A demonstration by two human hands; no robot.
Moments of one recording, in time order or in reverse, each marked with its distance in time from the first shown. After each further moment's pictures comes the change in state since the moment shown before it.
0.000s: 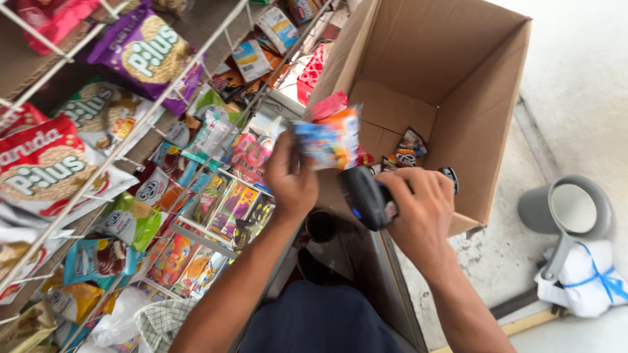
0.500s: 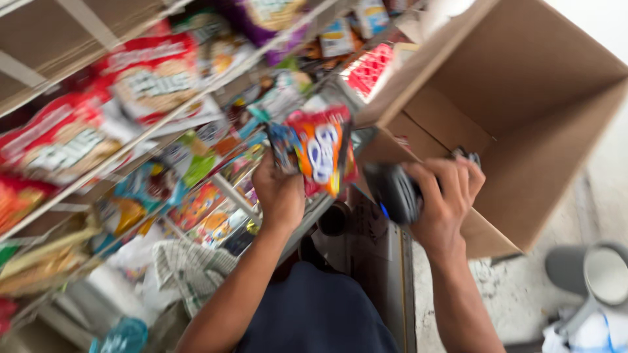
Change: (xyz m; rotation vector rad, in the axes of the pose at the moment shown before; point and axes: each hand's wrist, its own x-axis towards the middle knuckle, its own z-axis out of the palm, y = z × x) left_hand -0.048 0.028 -0.100 -0.557 0.417 -0.387; right_hand 0.023 -0.034 0.044 0.064 0.148 -0.277
